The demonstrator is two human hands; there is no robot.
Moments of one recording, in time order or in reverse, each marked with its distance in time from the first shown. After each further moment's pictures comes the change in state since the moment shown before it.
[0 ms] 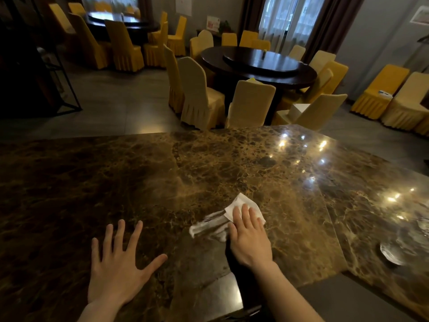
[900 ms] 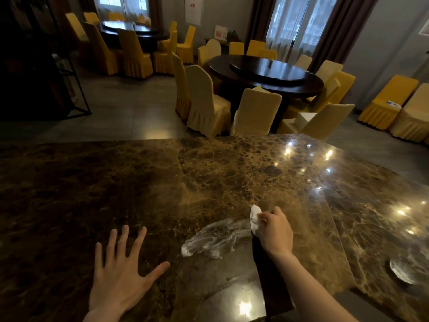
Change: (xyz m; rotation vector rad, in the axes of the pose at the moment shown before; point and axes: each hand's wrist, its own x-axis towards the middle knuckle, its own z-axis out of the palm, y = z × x) left_hand 0.001 0.000 0.003 -0.043 0.051 -0.016; right_hand 0.032 0.032 -0.042 0.132 0.312 0.127
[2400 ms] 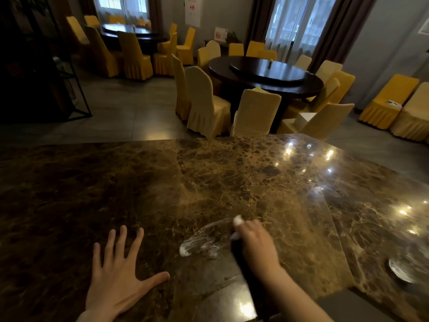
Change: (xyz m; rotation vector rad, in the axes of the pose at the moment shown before) left_hand -0.001 -0.007 0.001 -0.053 -0.019 0.041; right_hand -0.041 -0.015 0.016 -0.021 -0.036 -0.410
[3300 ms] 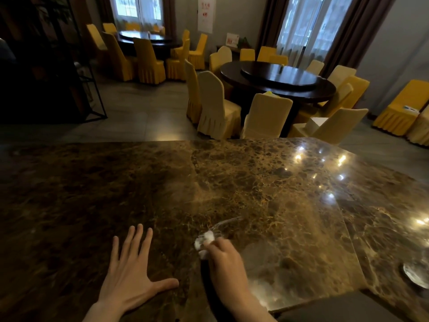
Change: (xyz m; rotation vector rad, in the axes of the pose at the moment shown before) left_hand -0.016 -0.015 -0.017 -0.018 -0.112 0.096; right_hand -0.036 -0.101 0.039 0.237 -0.029 -0.096
